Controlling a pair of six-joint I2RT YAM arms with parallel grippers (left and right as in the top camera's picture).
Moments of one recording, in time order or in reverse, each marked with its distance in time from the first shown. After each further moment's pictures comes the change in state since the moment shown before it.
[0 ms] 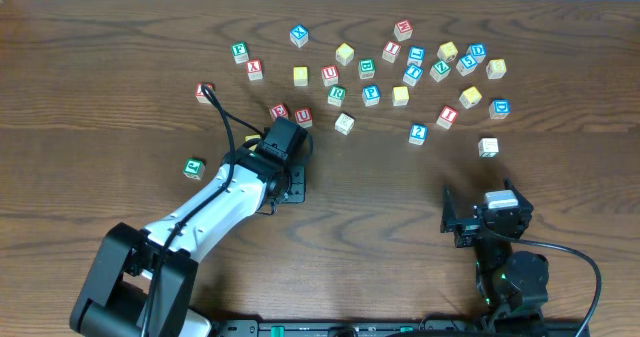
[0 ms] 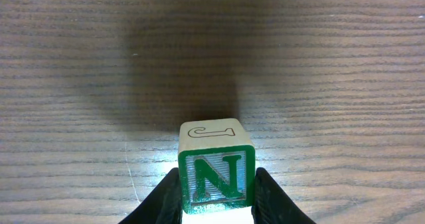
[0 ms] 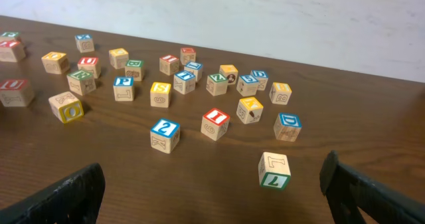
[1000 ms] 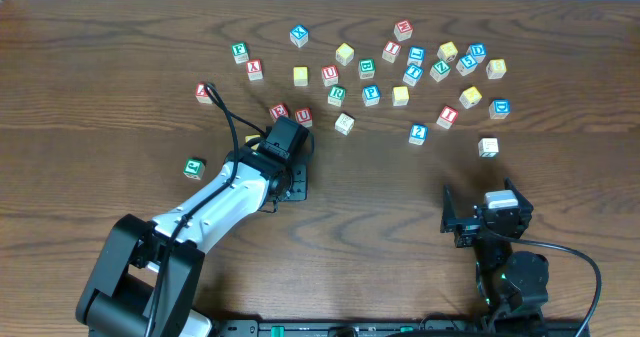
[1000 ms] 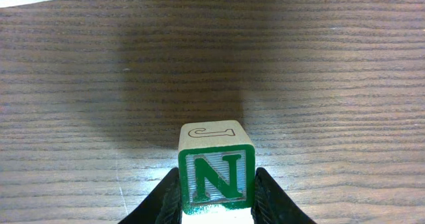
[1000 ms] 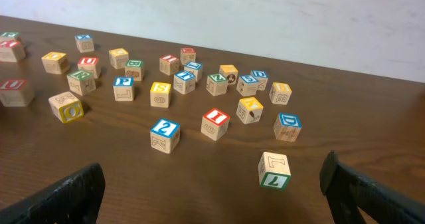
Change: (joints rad) left arm 0.000 0.035 0.000 0.042 0.000 -0.004; right arm 0.000 0.000 0.000 0.000 0.000 0.000
